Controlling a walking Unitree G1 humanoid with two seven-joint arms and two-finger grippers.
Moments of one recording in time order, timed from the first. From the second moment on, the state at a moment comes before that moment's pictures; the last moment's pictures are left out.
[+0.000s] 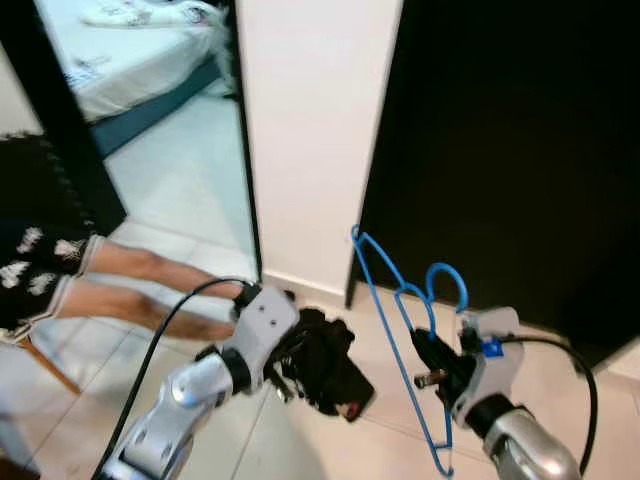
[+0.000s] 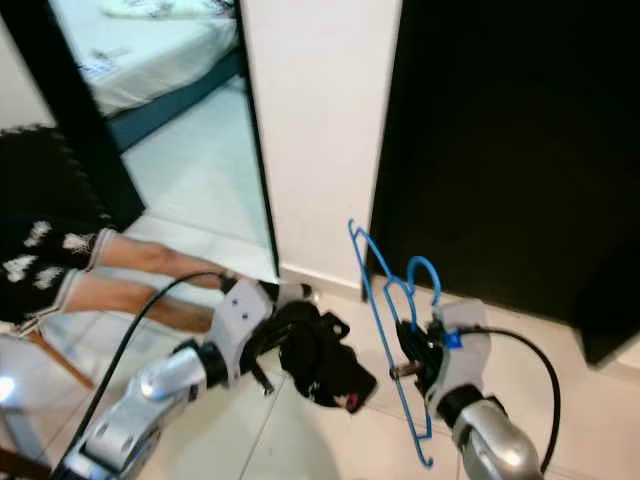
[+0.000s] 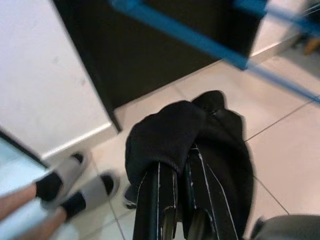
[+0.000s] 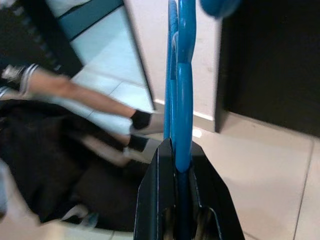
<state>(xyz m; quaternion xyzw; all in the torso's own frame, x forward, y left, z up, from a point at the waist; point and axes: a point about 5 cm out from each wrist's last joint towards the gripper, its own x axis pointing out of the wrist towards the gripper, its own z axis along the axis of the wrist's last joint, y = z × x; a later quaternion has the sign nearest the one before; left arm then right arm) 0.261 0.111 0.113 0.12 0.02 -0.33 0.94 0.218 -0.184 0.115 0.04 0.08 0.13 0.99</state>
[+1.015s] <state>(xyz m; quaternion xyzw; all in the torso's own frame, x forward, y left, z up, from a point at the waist) 0.253 0.129 0.127 0.03 0.01 -0.27 0.96 0.205 -0.184 0.119 0.02 0.09 0.15 0.98</state>
